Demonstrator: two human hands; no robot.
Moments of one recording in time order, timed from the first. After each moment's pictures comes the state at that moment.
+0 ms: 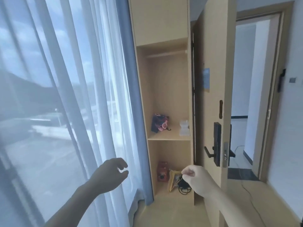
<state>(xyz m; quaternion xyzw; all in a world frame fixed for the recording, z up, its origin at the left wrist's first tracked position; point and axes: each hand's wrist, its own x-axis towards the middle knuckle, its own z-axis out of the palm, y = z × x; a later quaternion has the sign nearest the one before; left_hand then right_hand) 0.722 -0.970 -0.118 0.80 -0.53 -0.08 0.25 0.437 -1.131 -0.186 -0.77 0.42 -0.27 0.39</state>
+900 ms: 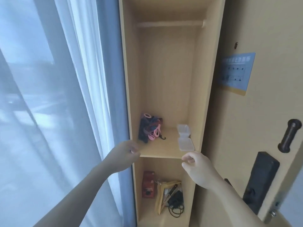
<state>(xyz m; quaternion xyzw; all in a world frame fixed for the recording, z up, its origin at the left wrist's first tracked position) 0.943 -1.425 -0.127 0.71 -0.60 -0.17 0.33 0.660 -1.514 -0.177 -0.79 0.47 -0.28 0.28</state>
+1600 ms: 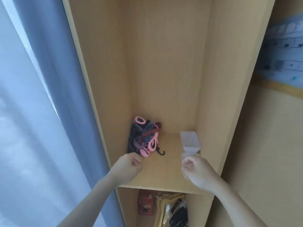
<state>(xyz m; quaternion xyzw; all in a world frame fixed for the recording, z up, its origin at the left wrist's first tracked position) 0.991 -1.744 -0.215 0.75 -0.56 -0.24 0.27 0.716 -1.841 -0.232 -0.80 0.47 -0.19 0.31</state>
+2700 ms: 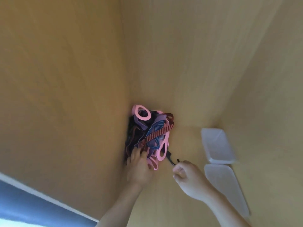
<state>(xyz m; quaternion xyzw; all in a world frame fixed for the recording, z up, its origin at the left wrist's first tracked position) 1.090 -1.988 -0.378 0.81 -0.56 -0.10 0.13 0.878 -2.024 -0.338 -0.79 0.50 -0.09 0.36</state>
